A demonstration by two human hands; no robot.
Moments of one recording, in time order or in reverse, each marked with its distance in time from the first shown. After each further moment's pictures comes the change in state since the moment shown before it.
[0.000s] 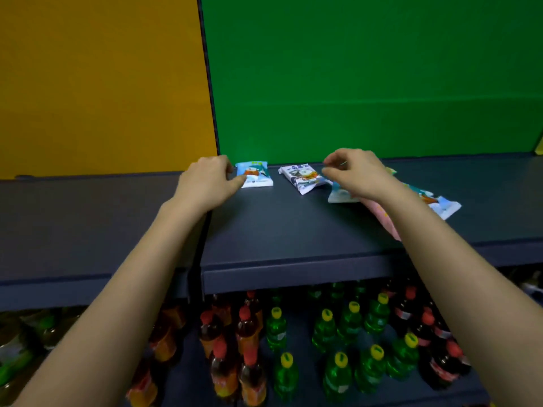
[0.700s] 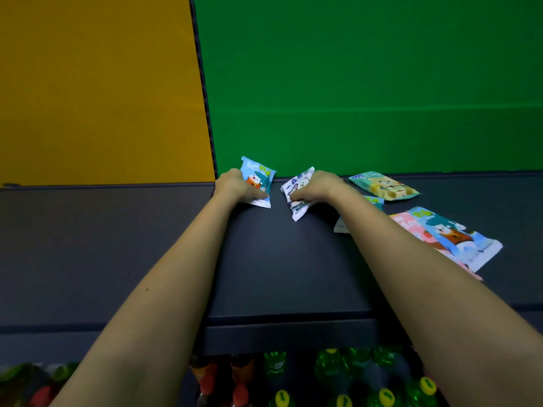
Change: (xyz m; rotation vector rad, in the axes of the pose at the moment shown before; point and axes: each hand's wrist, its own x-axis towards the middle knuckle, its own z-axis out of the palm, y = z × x) left_hand 0.115 0.017 0.079 -0.268 -0.231 -0.419; right_hand 0.114 0.007 0.068 -0.142 -0.340 0.249
